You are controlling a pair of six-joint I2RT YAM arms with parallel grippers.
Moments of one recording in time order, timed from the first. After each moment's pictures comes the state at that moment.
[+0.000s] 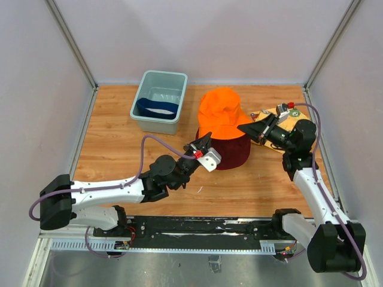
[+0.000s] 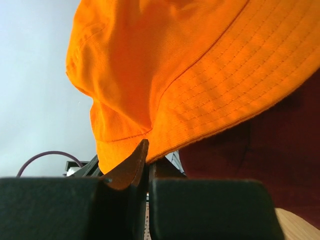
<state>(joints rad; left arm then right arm) -1.21 1.22 0.75 0.72 -0.49 0.70 0.05 1.01 0.66 0.33 -0.85 1.27</state>
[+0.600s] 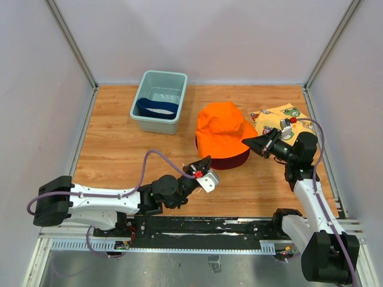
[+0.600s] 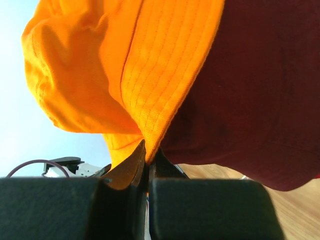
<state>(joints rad) -1.39 1.18 0.60 0.68 -0.61 0.61 -0.06 0.89 0.49 0.24 -0.91 1.15</state>
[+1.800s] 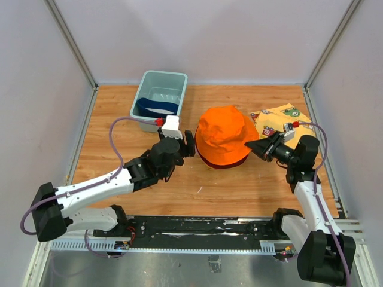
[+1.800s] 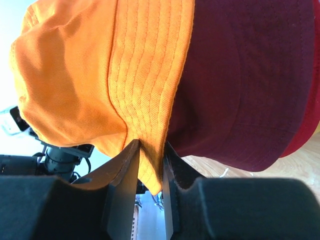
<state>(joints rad) -1.04 1.14 0.83 0.04 -0.73 -0.37 -0.13 0.88 0.44 0.19 -0.94 1.06</state>
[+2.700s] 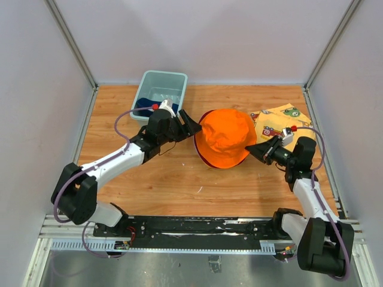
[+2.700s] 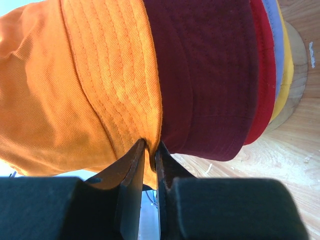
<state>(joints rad) -0.61 1.39 0.91 0.10 0.03 -0.90 -0.16 0.96 0.40 0.20 -0.94 1.02</state>
